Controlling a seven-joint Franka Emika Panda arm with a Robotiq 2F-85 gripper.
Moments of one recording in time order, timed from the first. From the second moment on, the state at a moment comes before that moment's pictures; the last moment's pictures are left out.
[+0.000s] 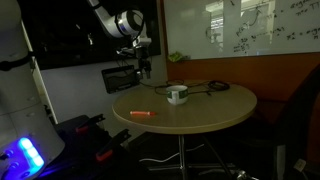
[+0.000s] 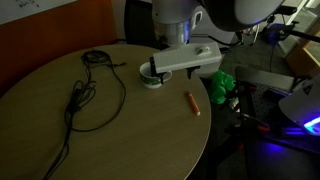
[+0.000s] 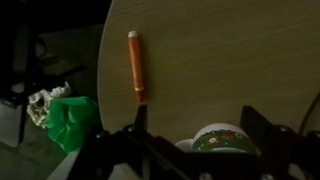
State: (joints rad) arm 0.22 0.20 0.03 -2.27 -0.19 2.31 1.50
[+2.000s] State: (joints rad) arm 0.24 0.44 -0.17 -2.13 -0.07 2.42 1.89
